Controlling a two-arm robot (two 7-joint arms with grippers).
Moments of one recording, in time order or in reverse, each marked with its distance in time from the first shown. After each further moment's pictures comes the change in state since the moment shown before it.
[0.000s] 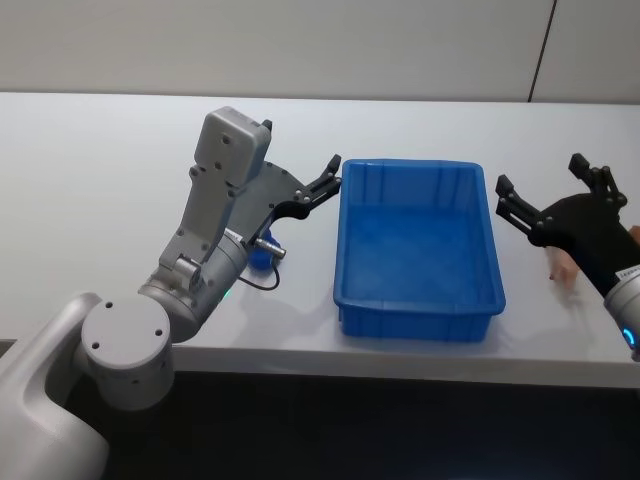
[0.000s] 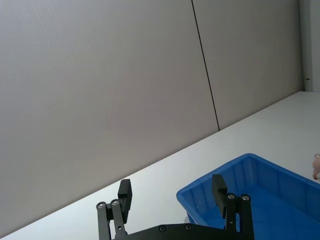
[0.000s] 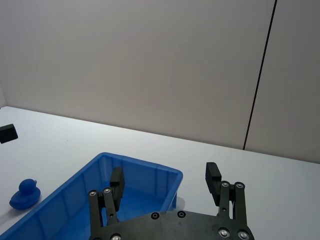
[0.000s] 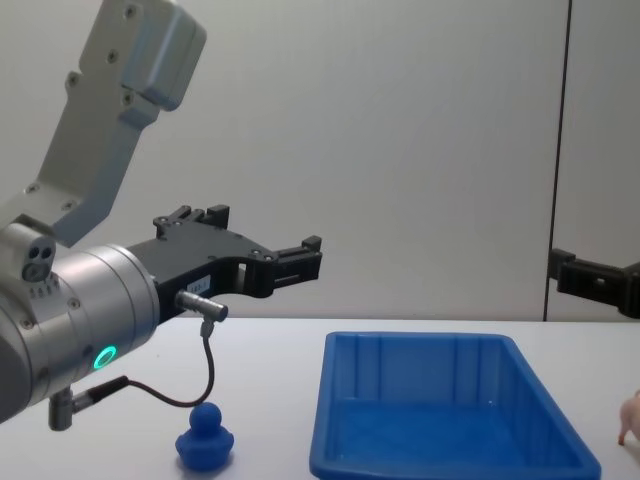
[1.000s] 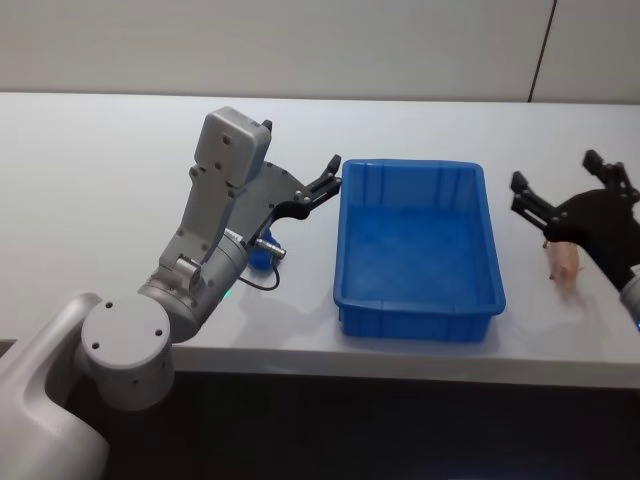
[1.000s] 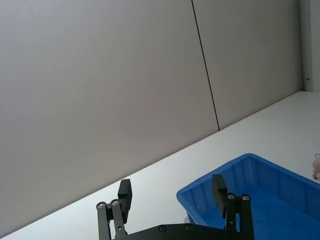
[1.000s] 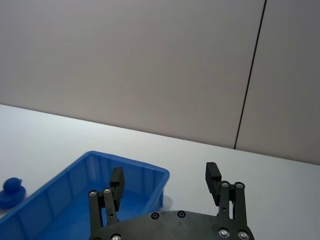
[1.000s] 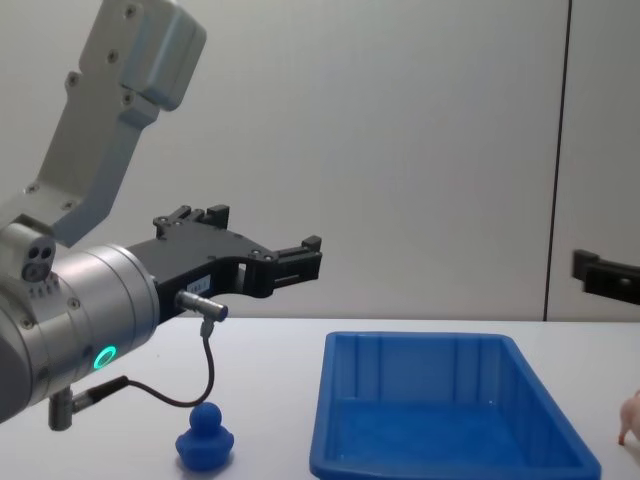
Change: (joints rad) left arm 0.000 0.000 0.000 0.000 0.000 0.000 0.000; right arm 0.016 0.021 0.026 0.030 0.017 -0.008 0.024
